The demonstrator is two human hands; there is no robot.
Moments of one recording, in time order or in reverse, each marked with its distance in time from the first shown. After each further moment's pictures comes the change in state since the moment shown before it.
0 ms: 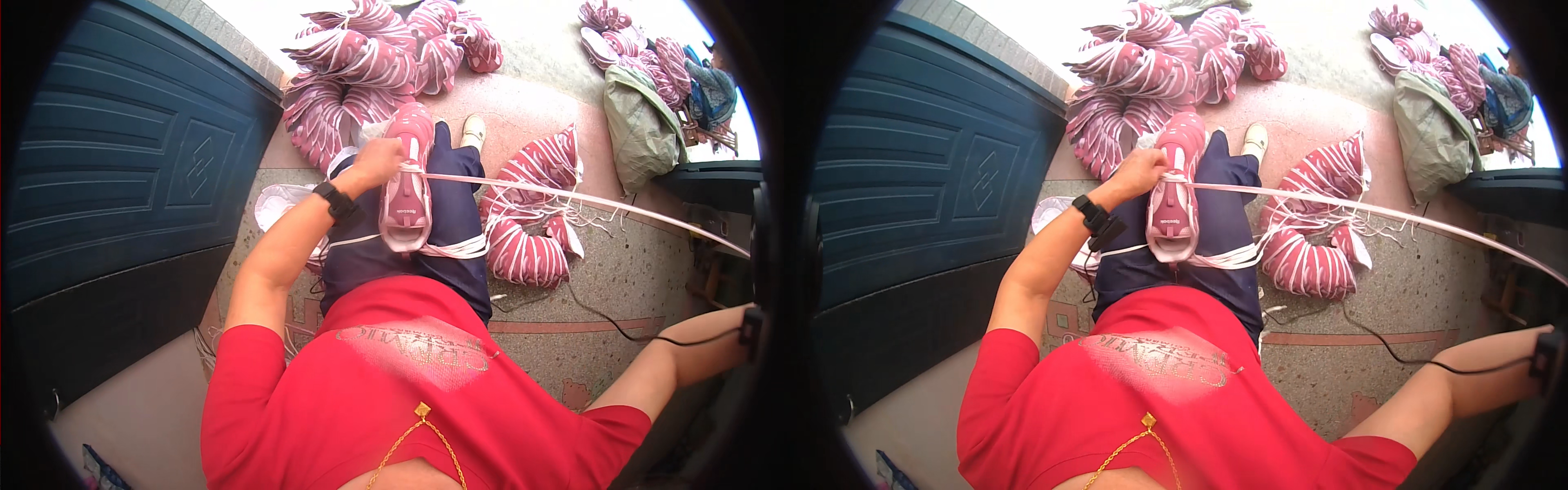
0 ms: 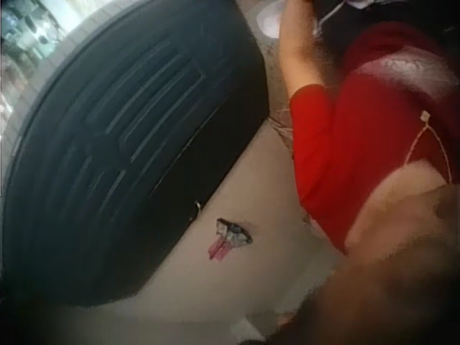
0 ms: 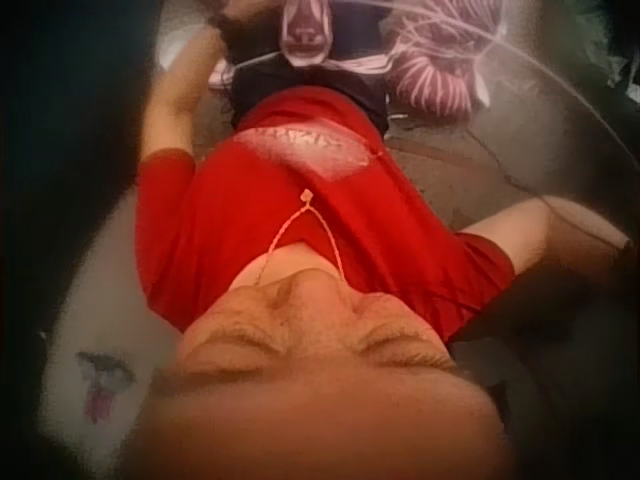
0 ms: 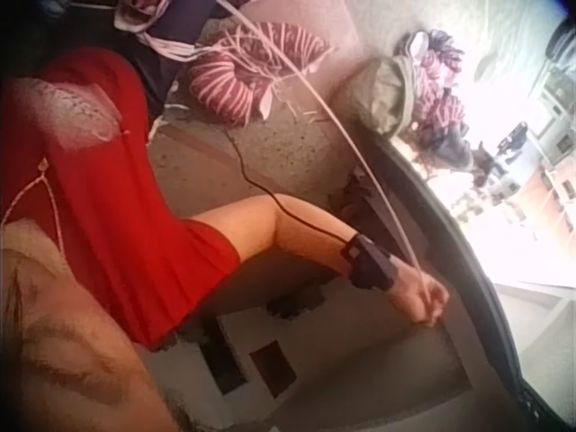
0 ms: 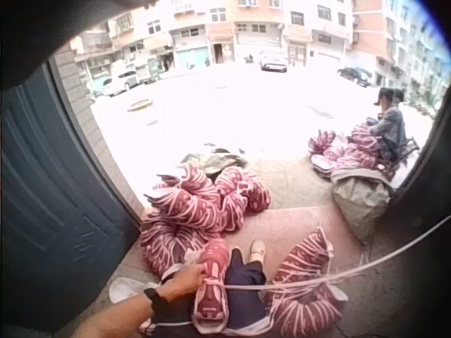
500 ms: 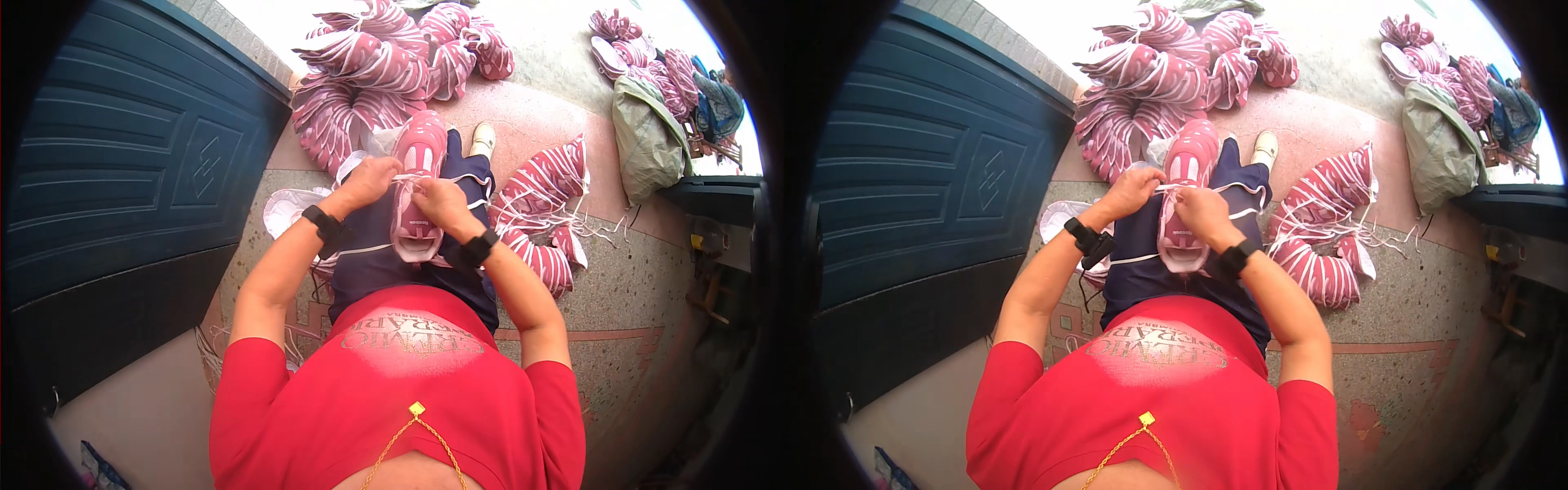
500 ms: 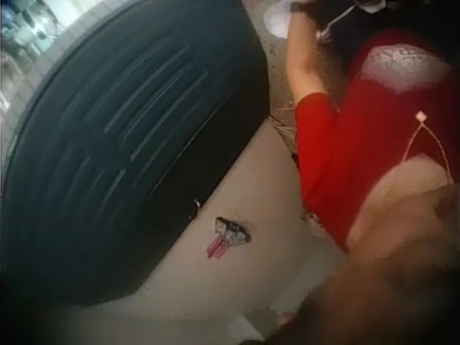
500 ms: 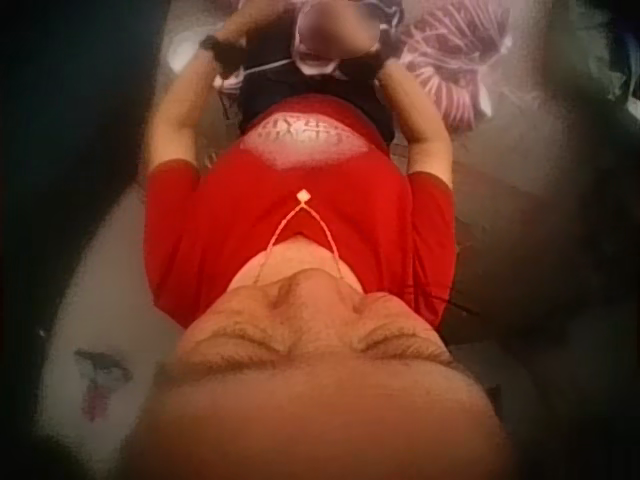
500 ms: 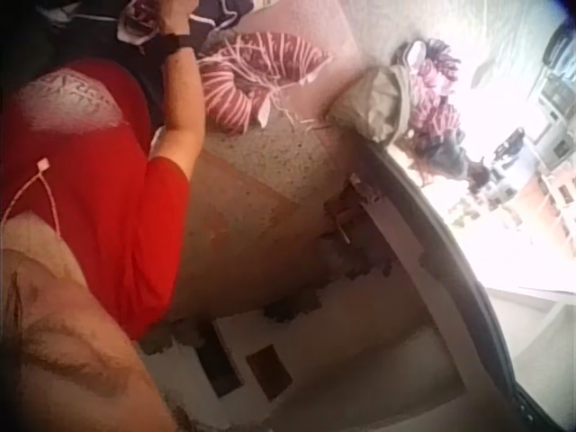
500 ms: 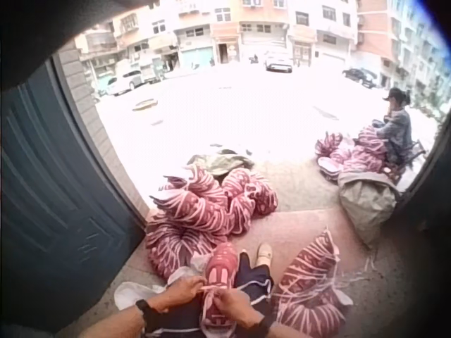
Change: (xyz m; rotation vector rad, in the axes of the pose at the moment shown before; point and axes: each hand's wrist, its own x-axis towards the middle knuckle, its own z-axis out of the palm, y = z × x) left_hand -0.031 -0.037 -0.008 -0.167 0.102 0.122; right_hand -0.348 0.439 0.193 -1.359 -1.016 0.512
